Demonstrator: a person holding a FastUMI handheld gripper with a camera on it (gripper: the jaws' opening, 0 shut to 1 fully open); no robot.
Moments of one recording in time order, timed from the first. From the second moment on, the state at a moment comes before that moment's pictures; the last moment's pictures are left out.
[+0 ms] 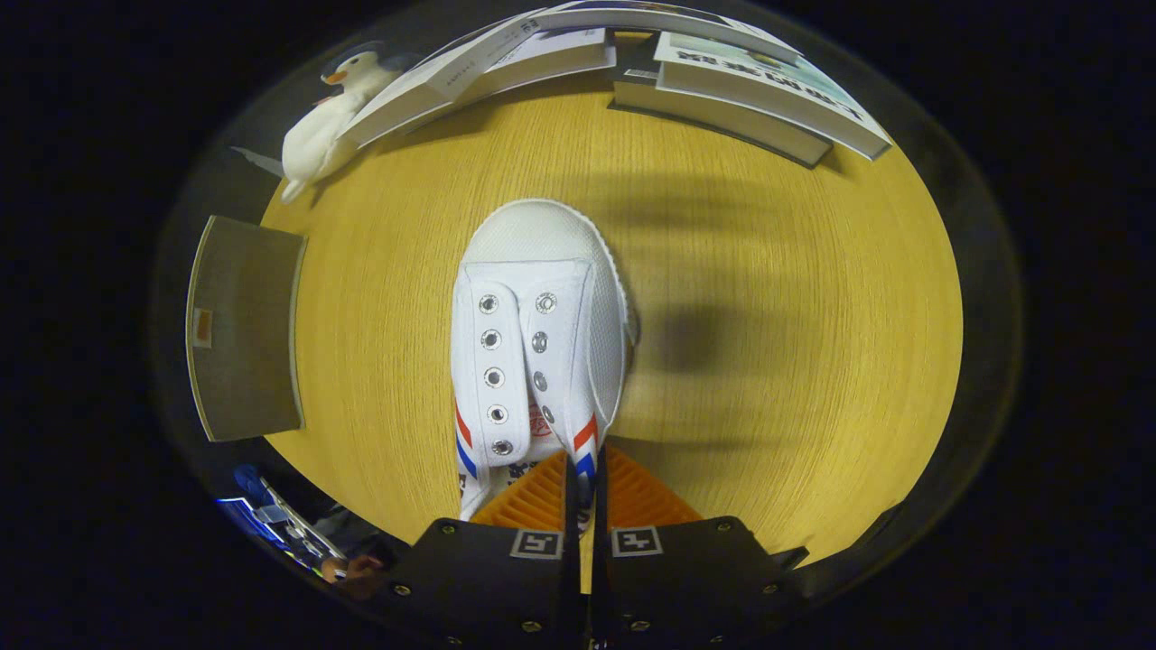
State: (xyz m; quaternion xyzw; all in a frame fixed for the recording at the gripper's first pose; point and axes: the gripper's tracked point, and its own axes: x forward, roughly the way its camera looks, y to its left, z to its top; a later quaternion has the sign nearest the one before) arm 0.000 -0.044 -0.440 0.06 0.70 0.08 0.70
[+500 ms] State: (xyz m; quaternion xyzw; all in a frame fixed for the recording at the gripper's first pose) arm -0.017 0.010 -0.386 0.10 0.71 0.14 0.68
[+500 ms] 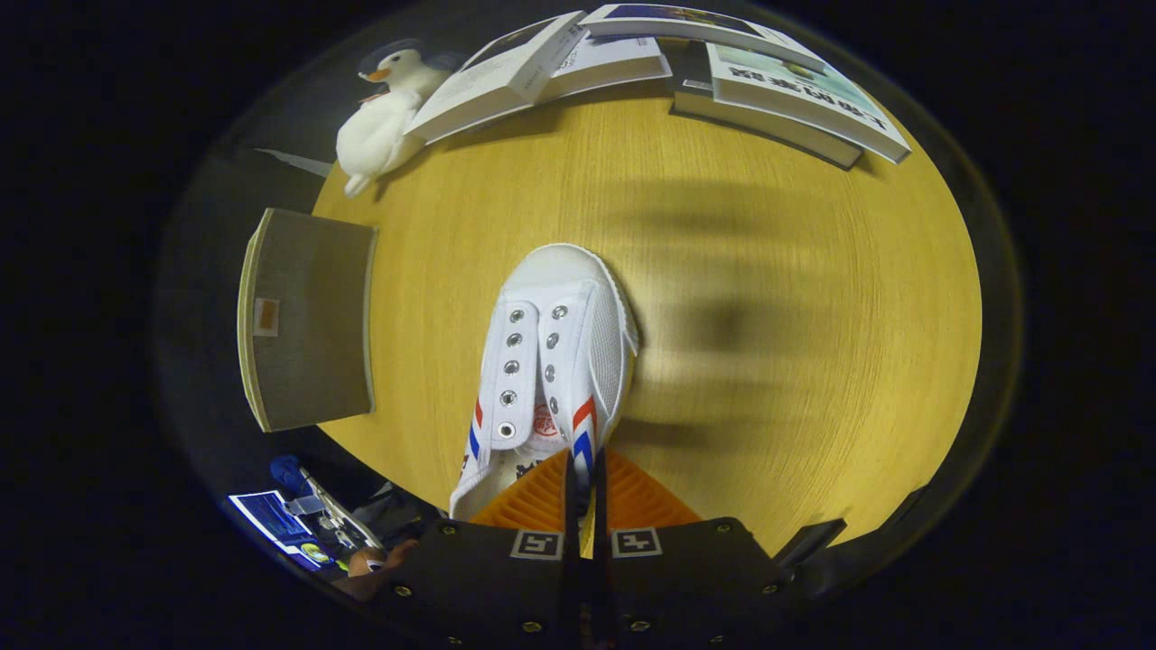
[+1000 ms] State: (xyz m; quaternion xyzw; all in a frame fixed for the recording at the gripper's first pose) arm -0.012 0.067 -0.311 0.11 0.69 0.20 0.69
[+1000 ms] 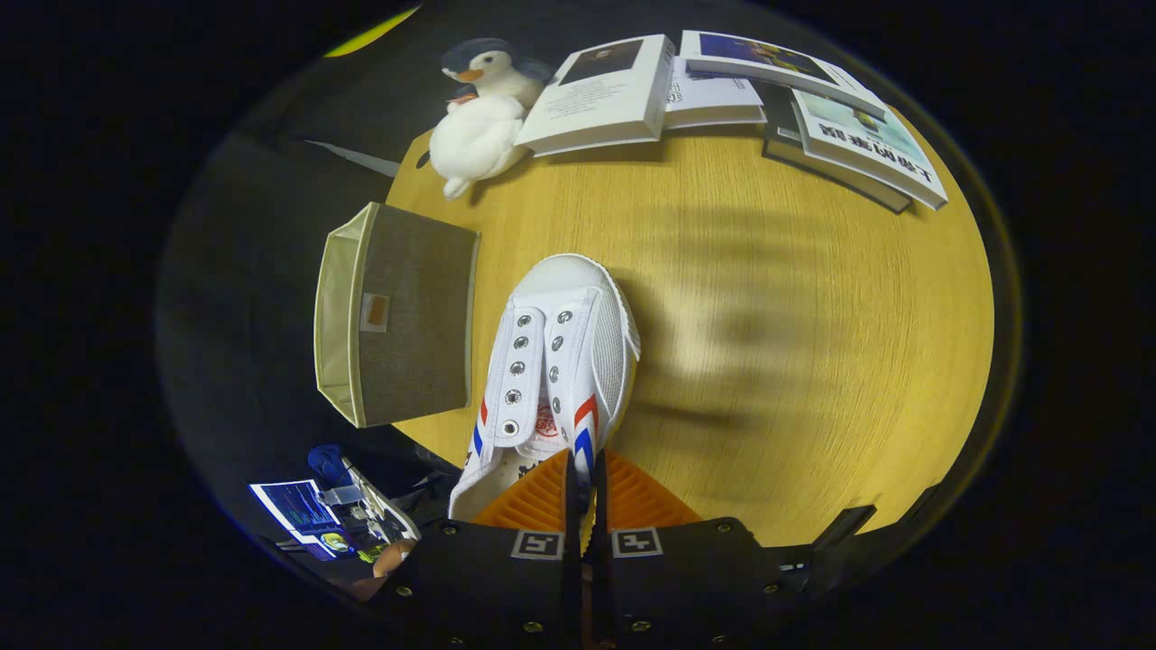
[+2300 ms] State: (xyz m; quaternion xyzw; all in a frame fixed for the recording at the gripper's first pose) arm 0.037 0.275 -0.193 0.03 0.62 0.33 0.71
